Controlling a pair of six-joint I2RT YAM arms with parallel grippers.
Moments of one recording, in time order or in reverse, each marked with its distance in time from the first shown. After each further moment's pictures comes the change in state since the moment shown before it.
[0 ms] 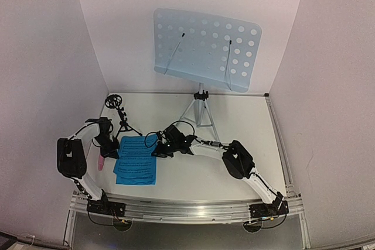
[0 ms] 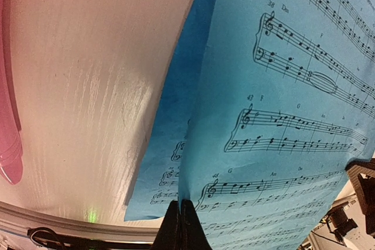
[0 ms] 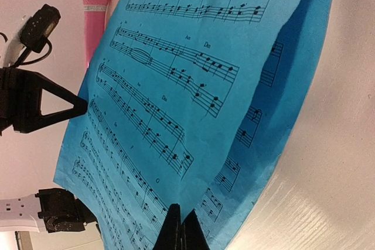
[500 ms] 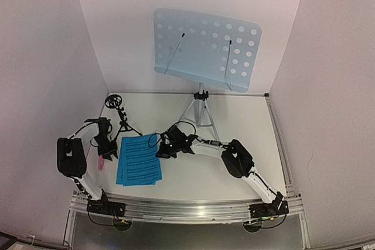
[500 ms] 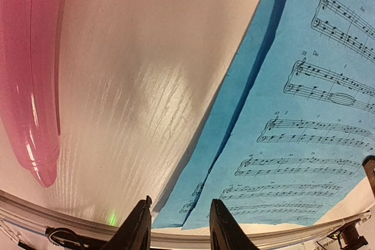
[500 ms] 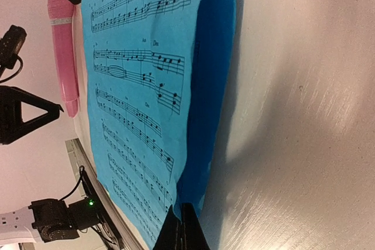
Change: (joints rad) left arm 0.016 0.009 0.002 -0.002 -0.096 0.003; right arm -0.018 0.026 0.000 -0.052 0.001 0.025
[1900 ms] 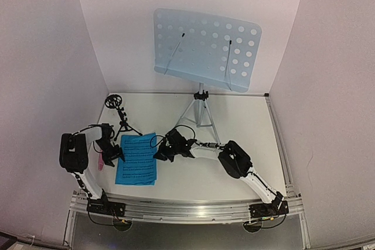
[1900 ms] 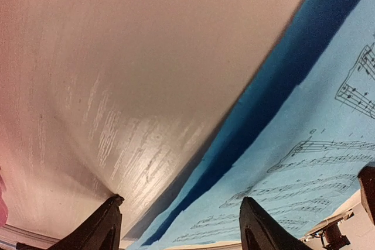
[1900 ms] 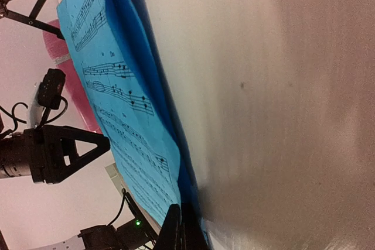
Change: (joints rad) left arm 0.002 0.086 -0.098 0.141 0.099 -0.055; right arm 0.006 0.040 -0.058 0.196 -0.019 0.366
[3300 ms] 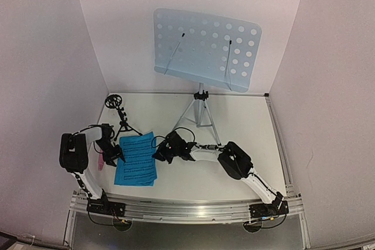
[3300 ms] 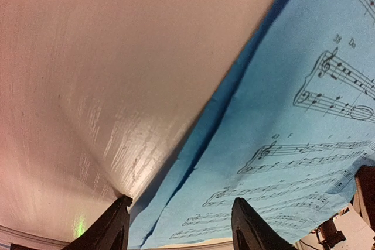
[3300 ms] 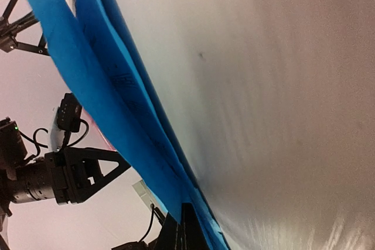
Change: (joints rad) left arm 0.000 0.000 -0.005 0.006 0.035 -0.003; right arm 0.024 -0.033 -0.079 0.124 0.079 0.220
